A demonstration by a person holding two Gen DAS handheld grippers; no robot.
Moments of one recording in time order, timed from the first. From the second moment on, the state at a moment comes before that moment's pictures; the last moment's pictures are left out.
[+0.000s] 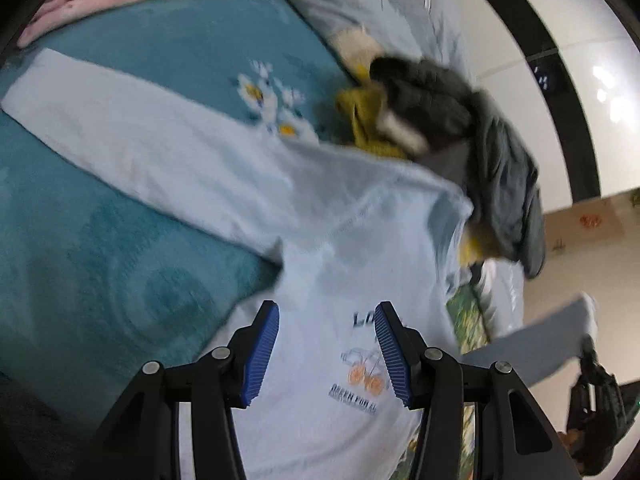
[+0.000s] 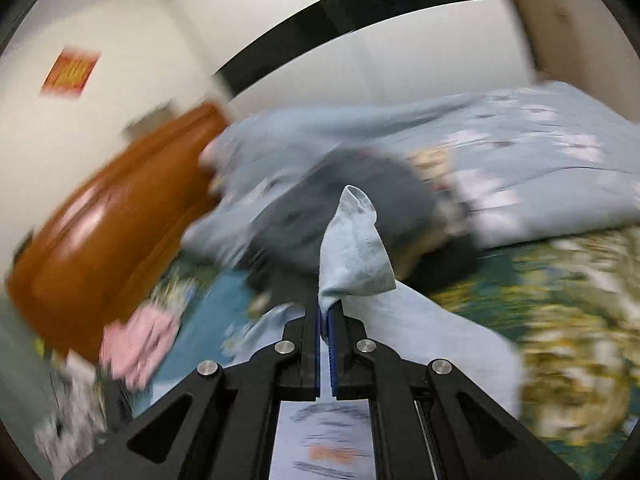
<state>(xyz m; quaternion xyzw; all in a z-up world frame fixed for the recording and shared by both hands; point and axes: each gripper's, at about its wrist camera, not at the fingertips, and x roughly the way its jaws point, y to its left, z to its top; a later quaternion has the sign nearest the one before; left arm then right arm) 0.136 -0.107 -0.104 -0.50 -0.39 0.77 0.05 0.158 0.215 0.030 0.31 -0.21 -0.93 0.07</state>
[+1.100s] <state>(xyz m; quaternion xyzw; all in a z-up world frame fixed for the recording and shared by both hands) 0.095 -0.396 -0.193 -0.50 -0.39 0.76 -0.12 0.091 0.069 -0.104 0.55 -0.09 -0.82 0.10</state>
